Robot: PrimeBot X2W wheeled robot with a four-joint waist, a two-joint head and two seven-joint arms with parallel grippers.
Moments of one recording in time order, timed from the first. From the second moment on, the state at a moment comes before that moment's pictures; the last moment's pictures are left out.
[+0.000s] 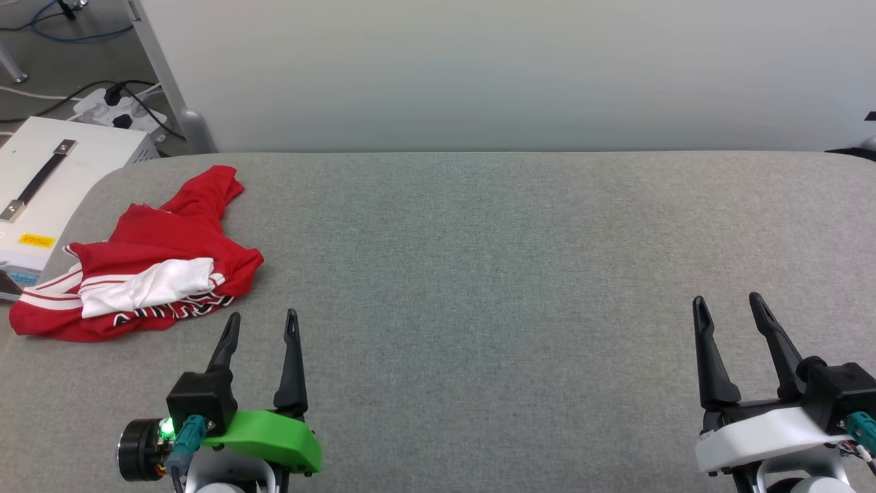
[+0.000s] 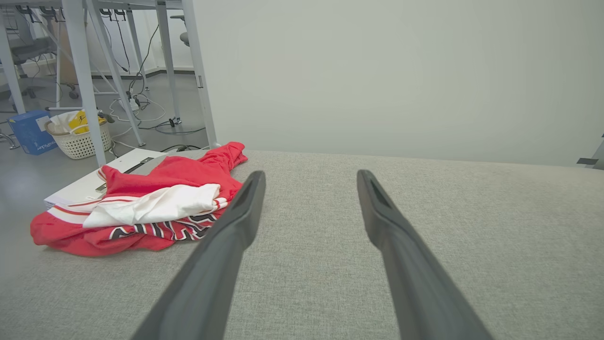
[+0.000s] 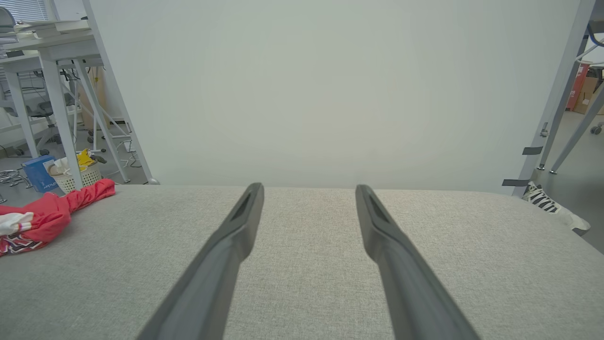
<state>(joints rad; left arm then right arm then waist) 0.02 0.06 -0.03 0.04 -0.11 0.01 -0.17 0.06 -0.05 -0.03 -0.09 0.14 0.13 -0.17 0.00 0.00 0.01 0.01</state>
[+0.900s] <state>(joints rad) 0.02 0.06 -0.05 0.07 -0.12 0.01 -0.22 0.08 -0.05 -0.03 -0.09 0.15 0.13 -0.22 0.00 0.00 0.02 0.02</state>
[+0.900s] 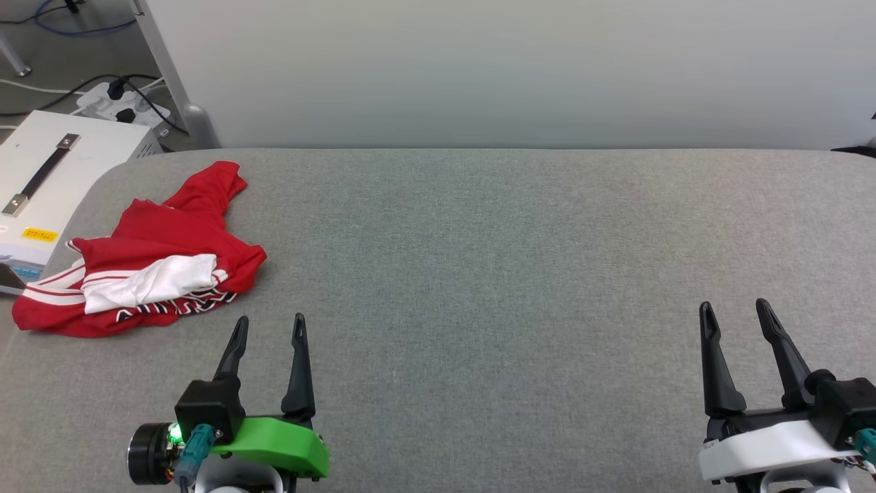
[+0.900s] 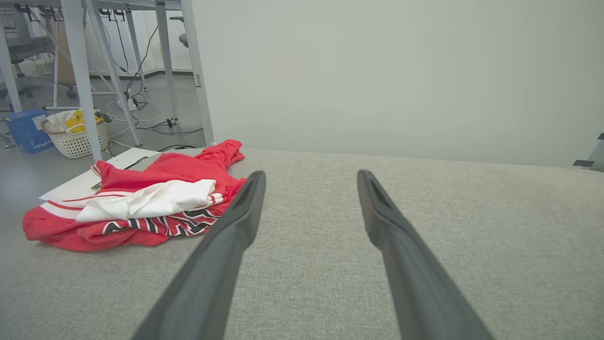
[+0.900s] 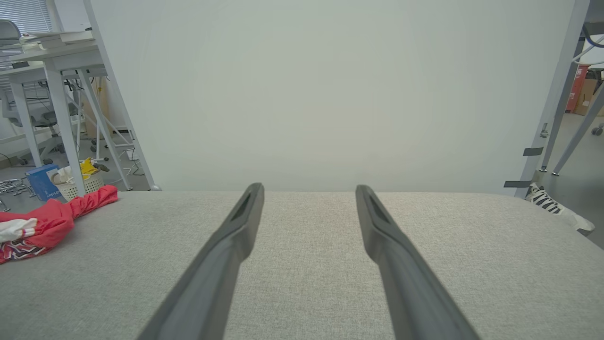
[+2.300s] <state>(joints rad) 0.01 0.05 0.03 0.09 -0.22 0.03 -0.26 0.10 -0.05 0.03 -0.09 0.10 0.13 -0.26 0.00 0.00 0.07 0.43</state>
